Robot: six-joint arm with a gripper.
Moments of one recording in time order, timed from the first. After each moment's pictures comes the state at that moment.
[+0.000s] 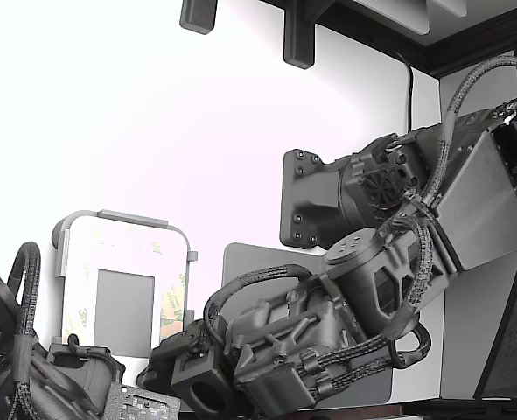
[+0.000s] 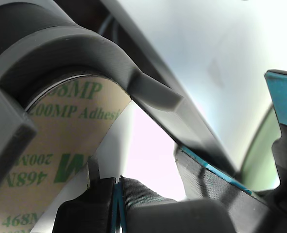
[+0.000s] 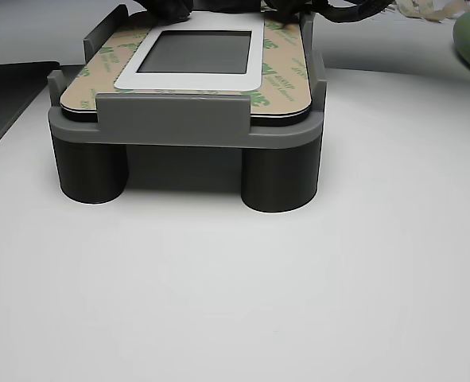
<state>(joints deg) 38.4 95.4 116.3 30.8 1.8 -101.1</state>
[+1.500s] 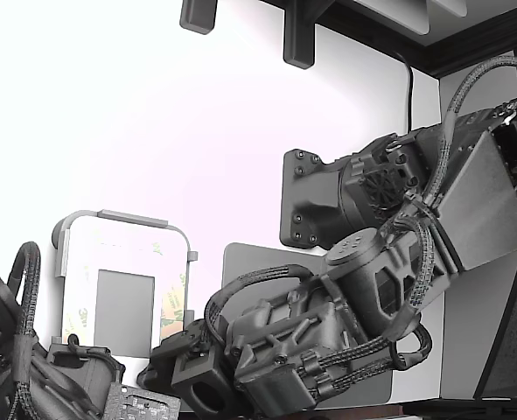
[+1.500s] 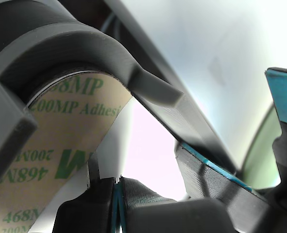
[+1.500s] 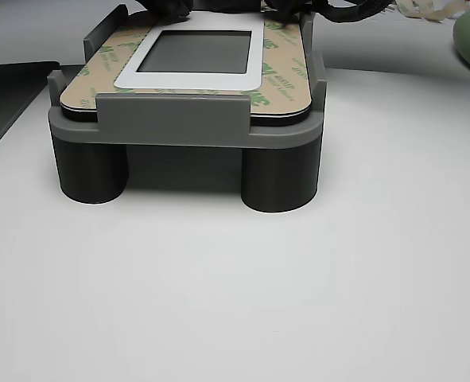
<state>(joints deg) 38.5 95.4 115.8 31.6 2.1 -101.2</state>
